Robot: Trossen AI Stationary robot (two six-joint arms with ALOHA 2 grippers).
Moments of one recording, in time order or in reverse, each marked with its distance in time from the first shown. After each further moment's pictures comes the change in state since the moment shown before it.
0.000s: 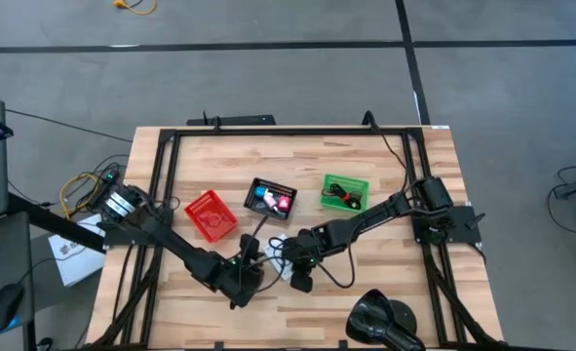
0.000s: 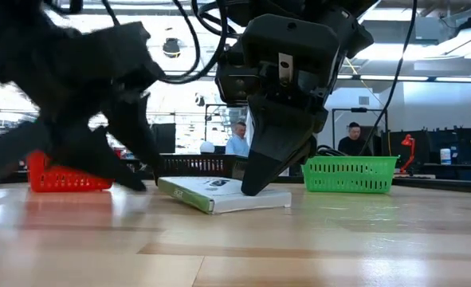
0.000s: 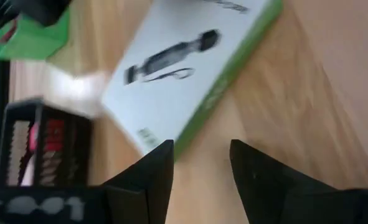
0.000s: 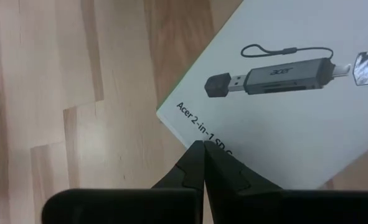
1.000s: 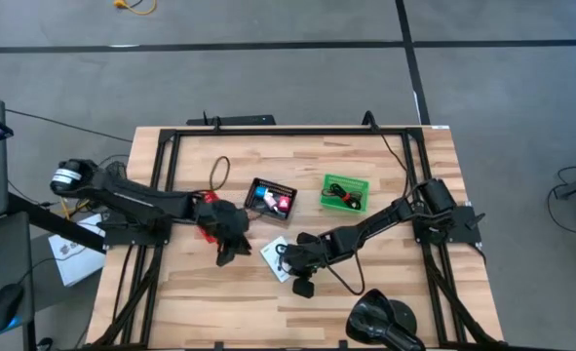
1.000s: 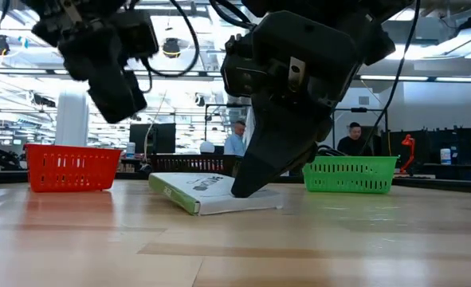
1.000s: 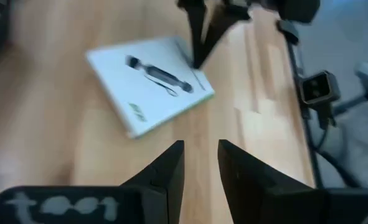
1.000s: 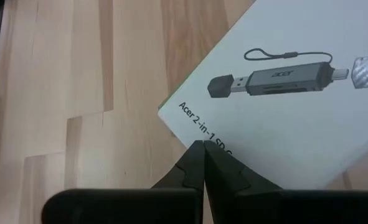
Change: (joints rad) left arm 0.444 -0.604 -0.308 0.108 0.986 -0.429; right arm 0.046 -0.003 -0.099 0.189 0.108 -0.024
